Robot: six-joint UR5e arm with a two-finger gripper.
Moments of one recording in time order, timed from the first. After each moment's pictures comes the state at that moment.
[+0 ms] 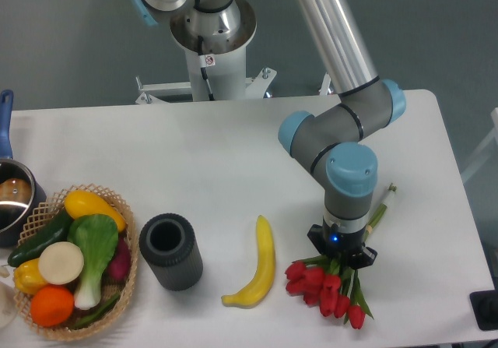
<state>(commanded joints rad) 2.60 -2.16 -1.54 -0.72 1.50 1.11</state>
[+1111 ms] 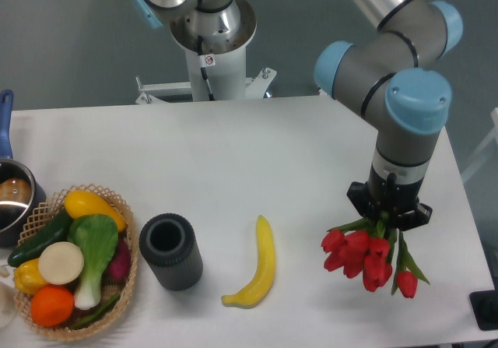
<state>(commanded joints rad) 2.65 -2.02 -1.30 -1.20 1.49 1.12</state>
